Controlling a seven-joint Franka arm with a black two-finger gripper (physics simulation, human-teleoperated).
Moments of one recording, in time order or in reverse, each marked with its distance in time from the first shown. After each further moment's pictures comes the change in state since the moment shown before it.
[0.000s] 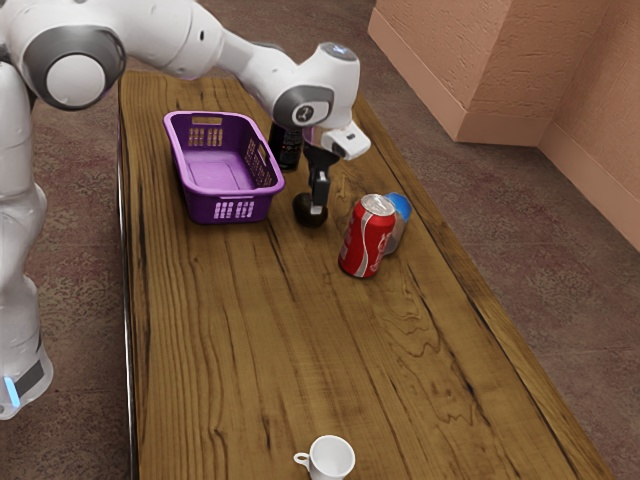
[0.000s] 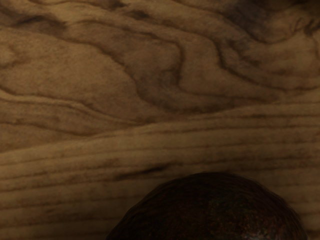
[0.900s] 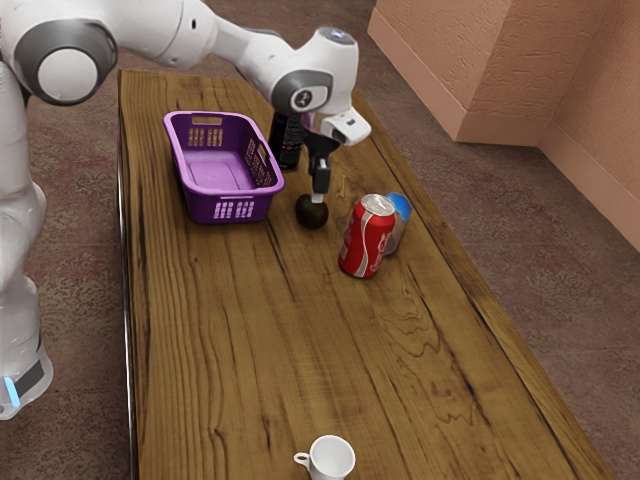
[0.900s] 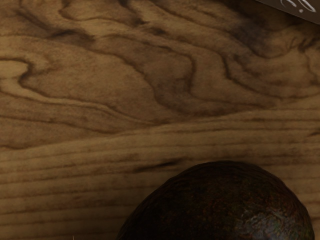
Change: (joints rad) arm 0.008 -0.030 0.001 0.024 0.006 -0.036 -0.012
